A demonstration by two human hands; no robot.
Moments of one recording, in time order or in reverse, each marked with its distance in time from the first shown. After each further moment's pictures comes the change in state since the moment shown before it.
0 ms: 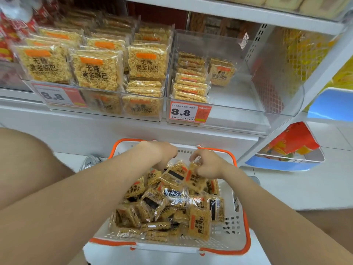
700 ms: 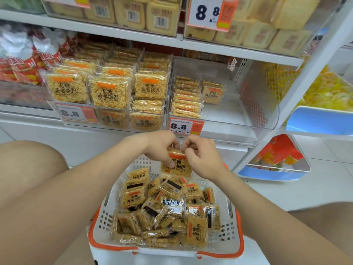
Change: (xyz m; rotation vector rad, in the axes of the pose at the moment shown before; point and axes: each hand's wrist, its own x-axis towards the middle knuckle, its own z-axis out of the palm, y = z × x) left_hand -0.075 -0.012 -0.056 -0.355 0.267 0.157; right_hand -0.071 -0.086 -0.028 0.199 0.580 -0.453
